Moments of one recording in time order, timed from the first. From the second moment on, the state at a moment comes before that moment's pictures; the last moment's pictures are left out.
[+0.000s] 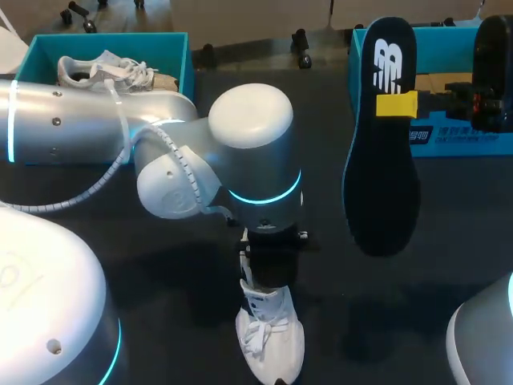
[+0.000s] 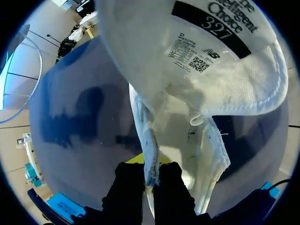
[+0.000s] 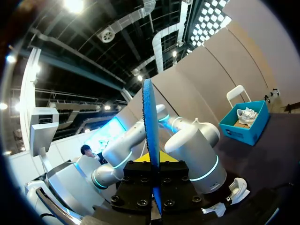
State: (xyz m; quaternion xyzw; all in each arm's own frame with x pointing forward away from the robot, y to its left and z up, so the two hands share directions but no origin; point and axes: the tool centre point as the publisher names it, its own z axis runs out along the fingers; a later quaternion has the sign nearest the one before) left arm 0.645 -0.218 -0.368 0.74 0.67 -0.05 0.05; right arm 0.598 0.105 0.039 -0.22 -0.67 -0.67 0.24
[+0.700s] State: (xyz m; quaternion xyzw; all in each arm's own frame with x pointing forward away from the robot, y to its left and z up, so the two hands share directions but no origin) left arm 0.648 -0.227 -0.379 0.75 0.66 -0.06 0.04; right arm 0.598 0.105 0.039 -0.22 -0.67 -0.67 0.24
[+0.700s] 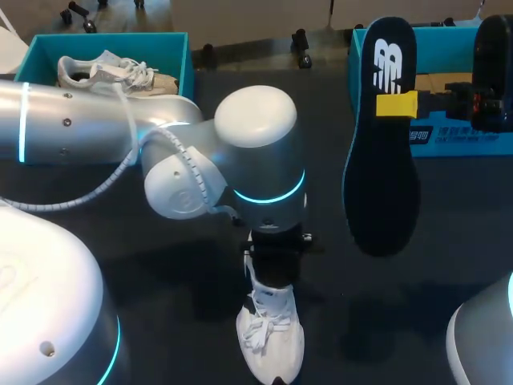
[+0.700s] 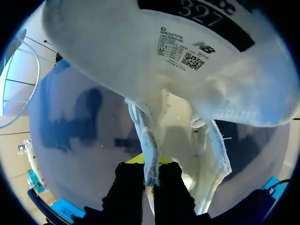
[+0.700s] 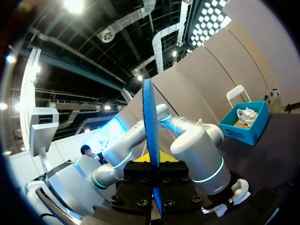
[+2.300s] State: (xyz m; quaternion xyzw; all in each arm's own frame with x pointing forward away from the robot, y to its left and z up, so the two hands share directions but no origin) left arm 0.714 -0.220 -0.168 0.62 0.62 -0.30 0.37; right arm 0.598 0.105 0.039 -0.22 -0.67 -0.67 0.24
